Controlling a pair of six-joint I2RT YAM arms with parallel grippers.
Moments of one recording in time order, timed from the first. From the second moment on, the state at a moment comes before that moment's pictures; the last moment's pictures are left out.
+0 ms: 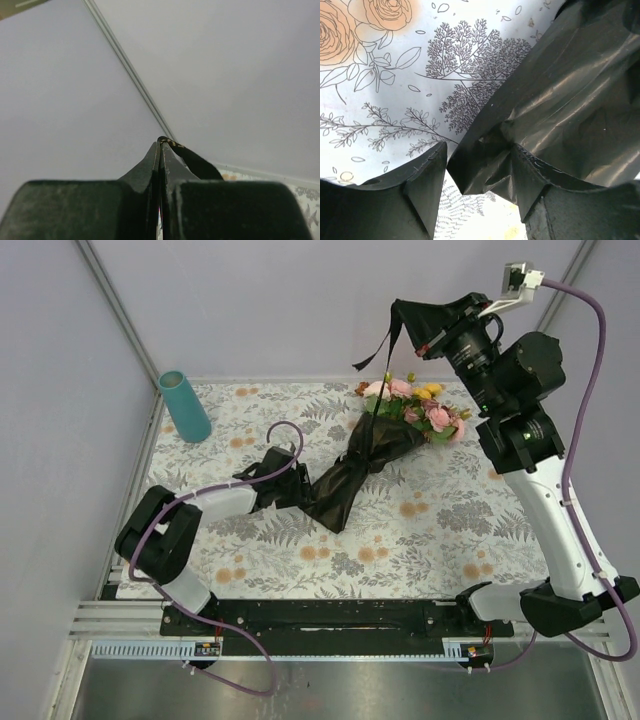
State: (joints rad) left arm -0.56 1.64 0.84 -0.08 0.07 -0.68; right arm 0.44 1.33 1.80 -0.05 -0.11 0.59
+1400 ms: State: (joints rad) left arm -0.56 0.94 0.95 -0.59 -0.09 -0.31; right arm 0.44 1.19 0.91 -0.41 0.08 0.48
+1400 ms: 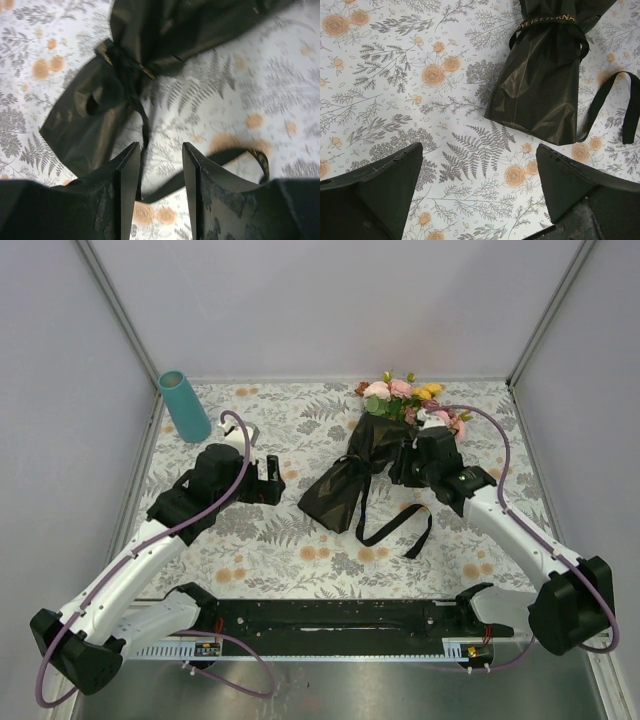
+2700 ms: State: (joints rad) left arm -0.56 0.86 0.94 -0.60 -0.15 -0.31; right arm 0.44 1.87 1.45 -0.43 -0.25 0.18
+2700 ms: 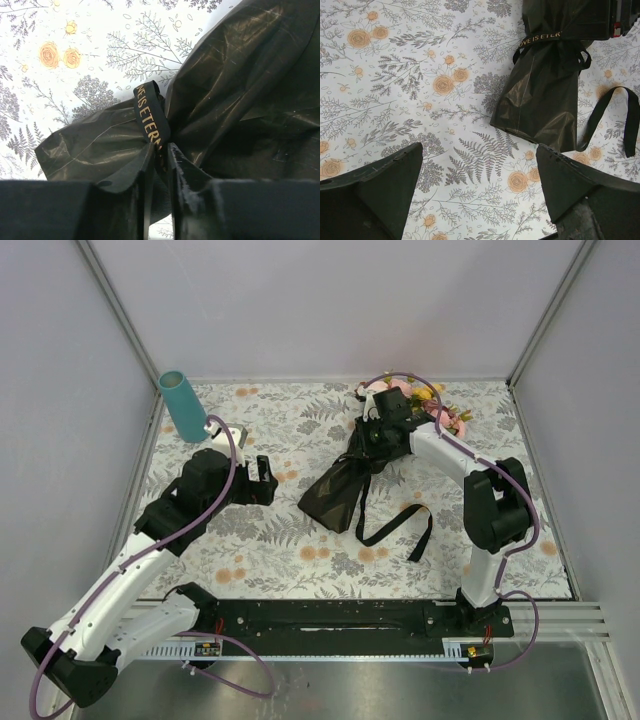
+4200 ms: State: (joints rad) left arm -0.56 0.90 0.92 -0.58 -0.12 -0.38; right arm 0.52 1.62 1.26 -0.31 -0.30 0.34
